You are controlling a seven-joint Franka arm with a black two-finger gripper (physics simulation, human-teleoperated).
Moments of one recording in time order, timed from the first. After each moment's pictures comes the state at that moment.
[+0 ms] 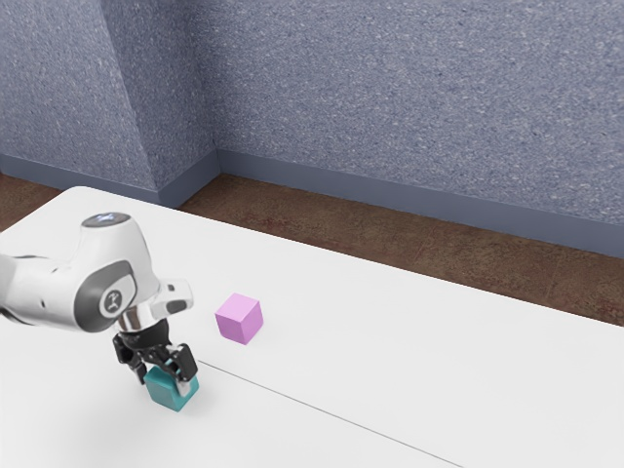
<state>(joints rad) 0.11 -0.07 -0.05 -2.64 -0.13 2.48 0.08</state>
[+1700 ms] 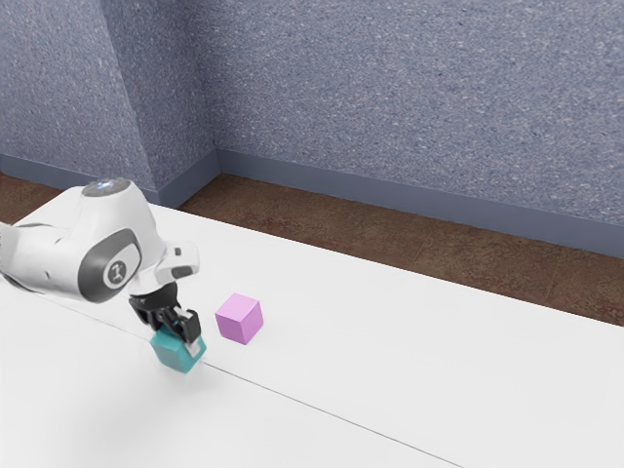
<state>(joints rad) 0.11 -0.08 -0.05 -2.52 -0.07 2.50 0.17</state>
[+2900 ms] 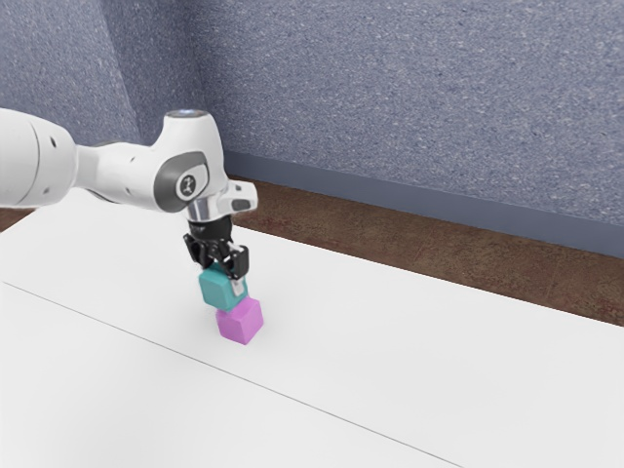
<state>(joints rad) 0.09 0.29 -0.07 -1.90 0.00 2.12 0.14</state>
